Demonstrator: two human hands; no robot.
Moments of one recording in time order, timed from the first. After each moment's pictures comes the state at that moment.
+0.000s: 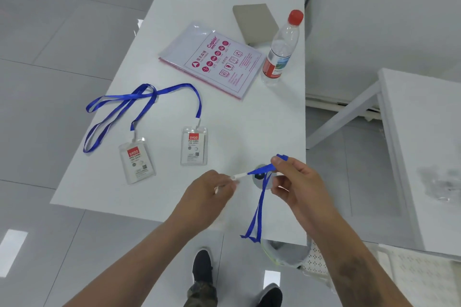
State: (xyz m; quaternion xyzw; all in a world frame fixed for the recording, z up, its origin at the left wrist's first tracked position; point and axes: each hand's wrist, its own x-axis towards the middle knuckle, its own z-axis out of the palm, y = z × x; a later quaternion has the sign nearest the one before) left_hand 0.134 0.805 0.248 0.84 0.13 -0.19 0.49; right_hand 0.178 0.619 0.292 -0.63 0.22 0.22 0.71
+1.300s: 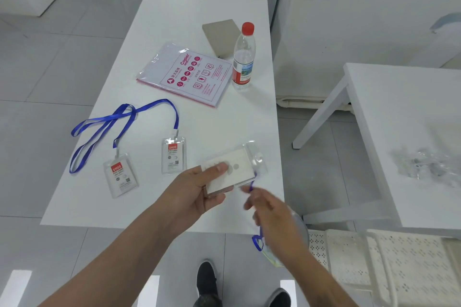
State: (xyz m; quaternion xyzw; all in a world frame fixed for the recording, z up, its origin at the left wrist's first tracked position) left_hand 0.142 0.765 0.324 0.47 0.27 -0.26 0.80; right_hand 0.107 0.592 0.280 -0.76 0.14 0.21 0.59
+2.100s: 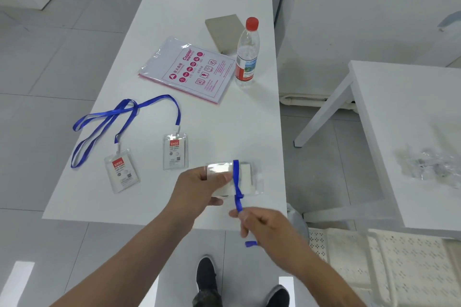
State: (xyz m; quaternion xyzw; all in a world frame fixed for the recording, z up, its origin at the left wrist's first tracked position) left_hand 0.137 0.757 0.303 0.66 0.28 -0.19 0.67; right_hand 0.099 0.587 0.302 -0.80 0.03 0.35 0.49
